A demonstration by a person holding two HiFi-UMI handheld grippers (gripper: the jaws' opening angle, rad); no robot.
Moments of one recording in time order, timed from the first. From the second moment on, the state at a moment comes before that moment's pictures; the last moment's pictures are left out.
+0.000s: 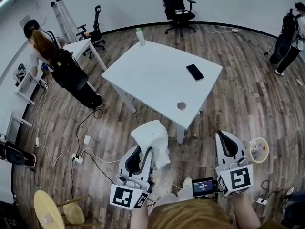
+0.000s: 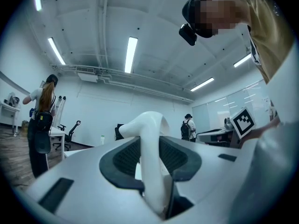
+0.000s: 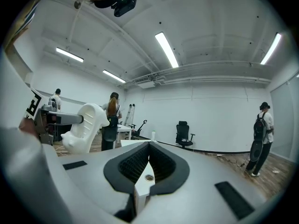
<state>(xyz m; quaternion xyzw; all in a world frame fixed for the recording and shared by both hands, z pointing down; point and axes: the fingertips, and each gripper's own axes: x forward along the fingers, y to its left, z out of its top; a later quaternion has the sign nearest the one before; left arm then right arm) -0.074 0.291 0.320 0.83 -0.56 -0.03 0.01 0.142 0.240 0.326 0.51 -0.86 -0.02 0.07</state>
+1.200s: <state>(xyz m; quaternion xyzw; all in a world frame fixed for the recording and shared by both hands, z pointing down) -0.128 0.112 0.333 0.85 -0.52 -0.04 0.02 0.096 0.081 0.337 0.55 -0.83 -0.02 0.09</state>
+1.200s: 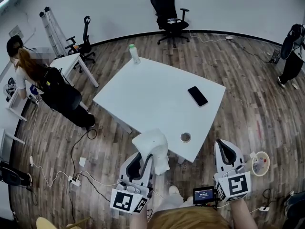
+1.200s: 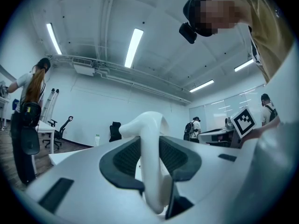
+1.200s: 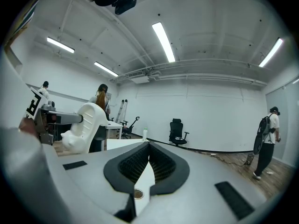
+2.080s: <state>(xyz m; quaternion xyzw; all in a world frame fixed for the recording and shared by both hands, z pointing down) -0.133 -0.009 0.345 0.85 -0.53 -0.03 0.03 0.073 -0.037 0.335 0.52 -0.85 -0.03 0.08</state>
